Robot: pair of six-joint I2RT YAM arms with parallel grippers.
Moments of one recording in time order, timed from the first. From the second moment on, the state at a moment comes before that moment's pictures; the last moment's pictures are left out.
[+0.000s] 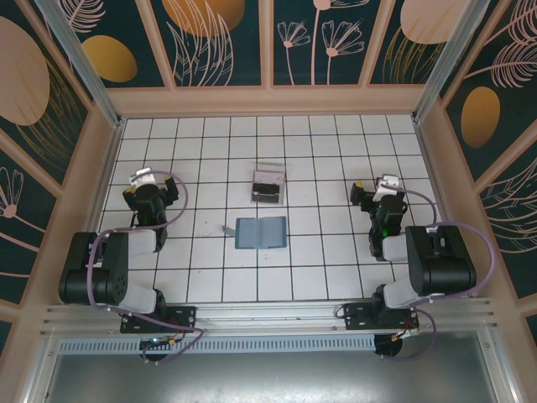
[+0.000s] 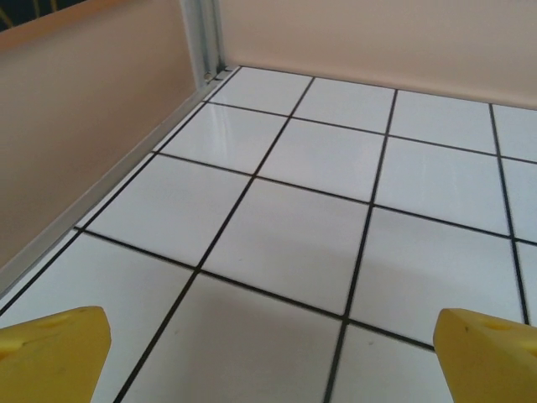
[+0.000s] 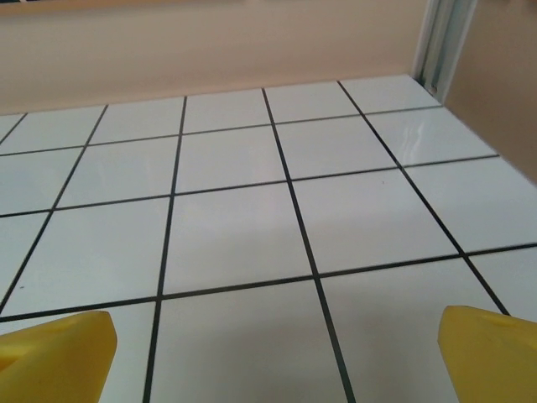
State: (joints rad) left arm -0.01 1.47 0.36 0.77 -0.33 -0.15; right arm 0.01 1.49 0.24 1.02 0.09 0.07
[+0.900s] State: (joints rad) left arm 0.00 1.52 0.24 1.14 -0.13 -0.09; right arm -0.02 1.53 0.24 1.11 0.02 0.10
